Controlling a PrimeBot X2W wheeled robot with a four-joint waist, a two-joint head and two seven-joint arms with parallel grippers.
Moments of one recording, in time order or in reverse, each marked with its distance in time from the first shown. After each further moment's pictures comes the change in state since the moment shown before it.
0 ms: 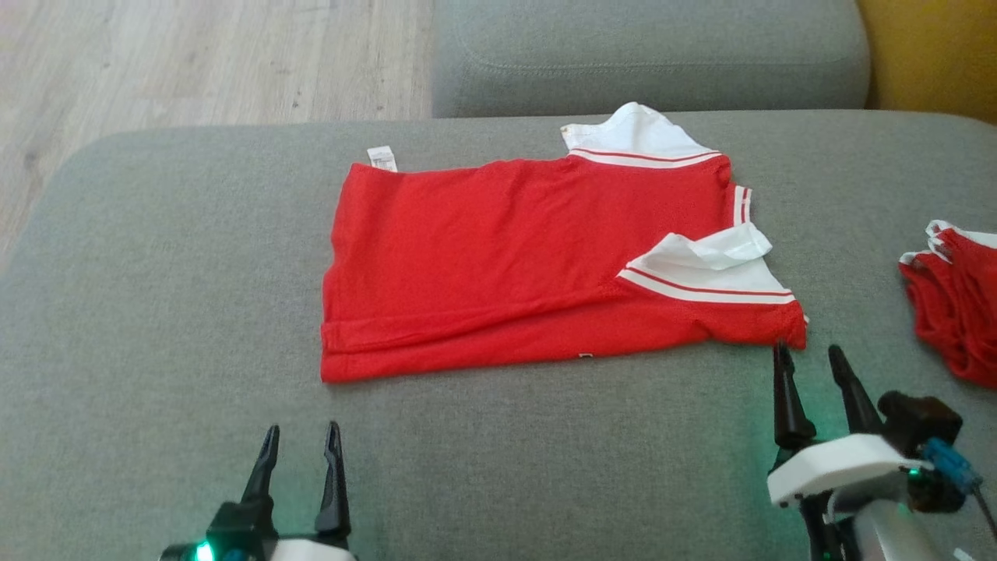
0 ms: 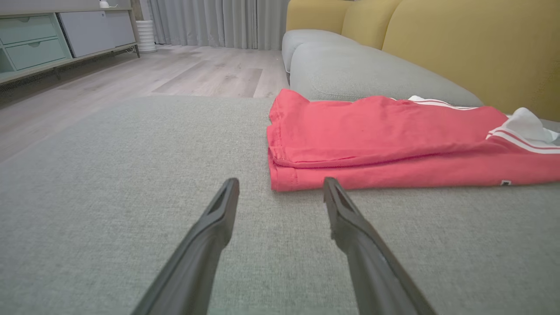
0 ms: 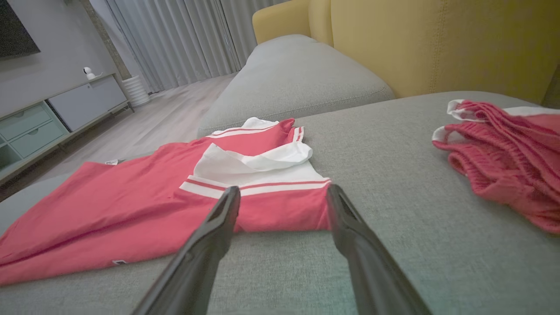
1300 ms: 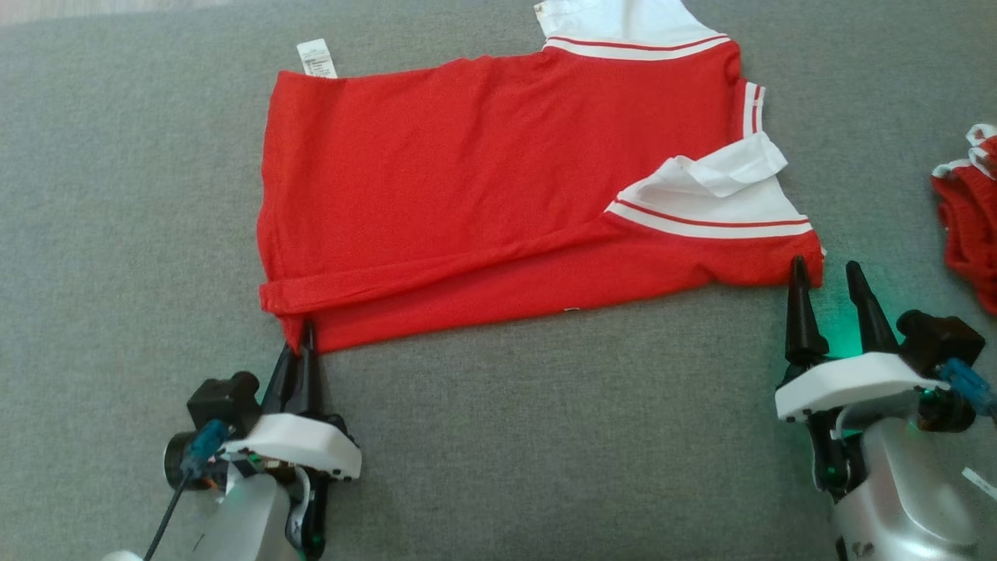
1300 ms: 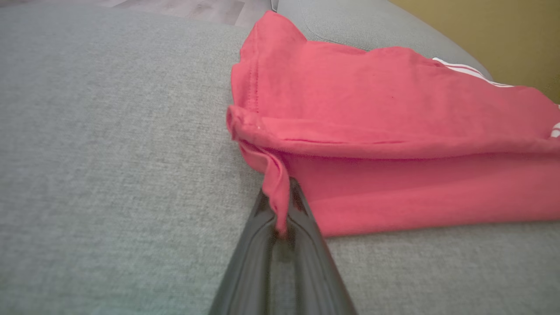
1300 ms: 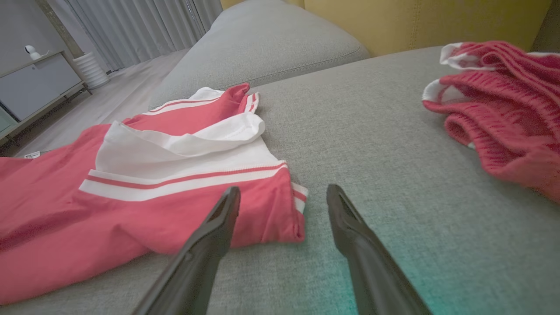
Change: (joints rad) left arm -0.351 0.000 -0.033 0.323 -0.187 -0.123 -0.009; right arm -0.170 -0.005 -0.033 0.048 0.000 0.000 0.000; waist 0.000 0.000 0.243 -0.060
